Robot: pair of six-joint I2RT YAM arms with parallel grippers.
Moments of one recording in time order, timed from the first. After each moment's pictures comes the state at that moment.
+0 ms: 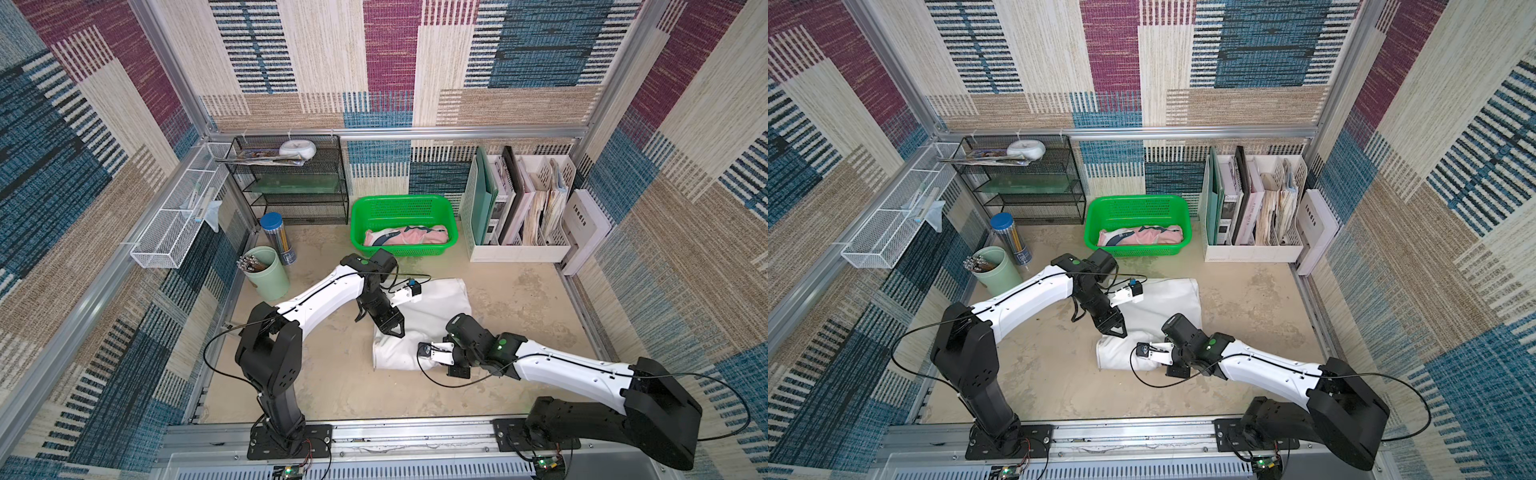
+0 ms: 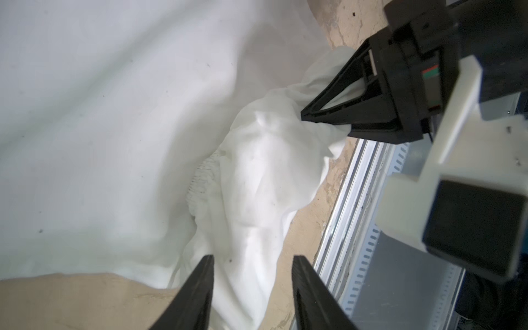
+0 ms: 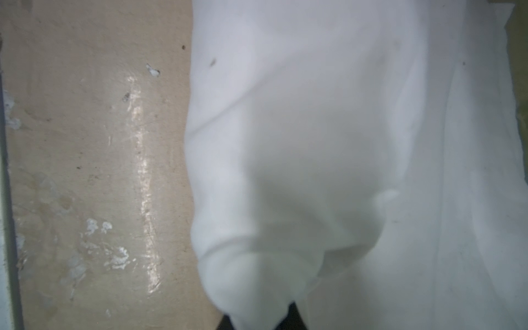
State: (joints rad) left arm -0.60 1.75 1.45 -1.12 0.53 0.42; right arm 0.87 1.22 0.58 -0.36 -0.12 -0.63
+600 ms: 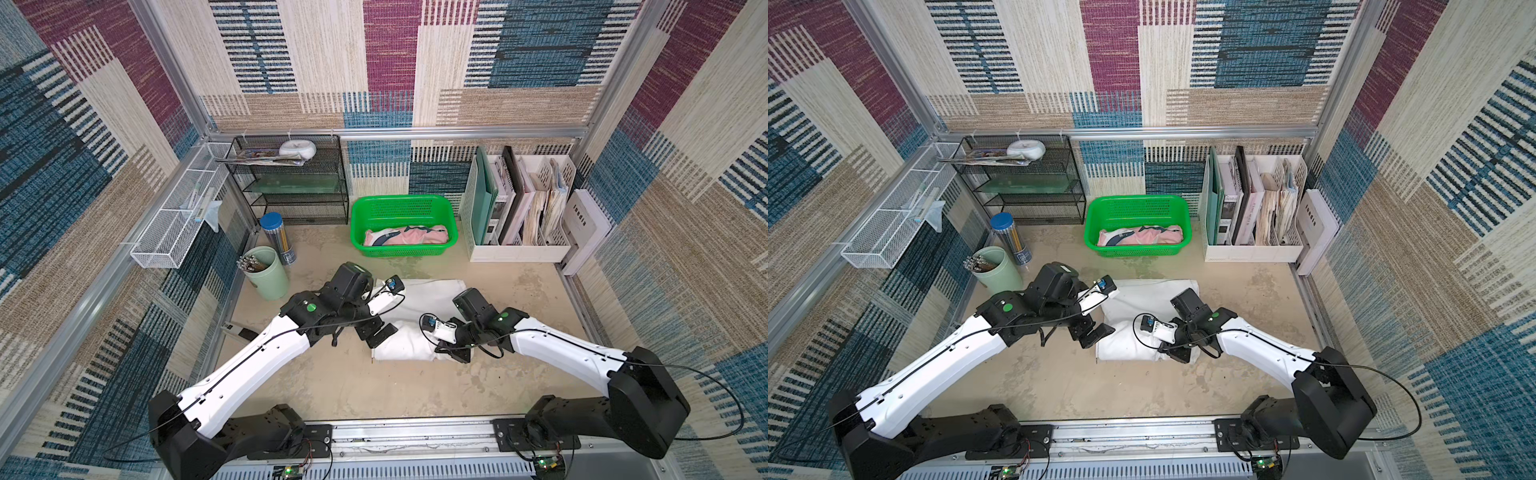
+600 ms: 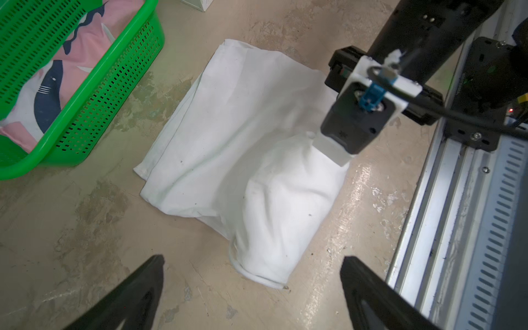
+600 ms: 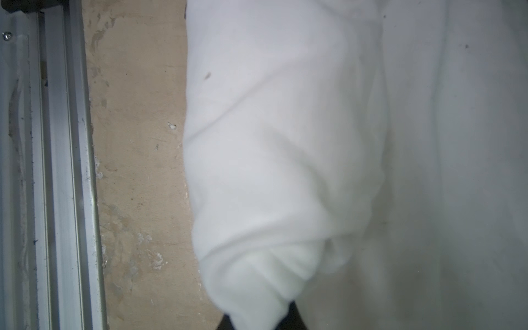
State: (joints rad) left arm -0.72 1.18 1.11 -0.77 0.16 0.33; right arm 0.66 1.33 0.76 -0.52 -0.44 -0.59
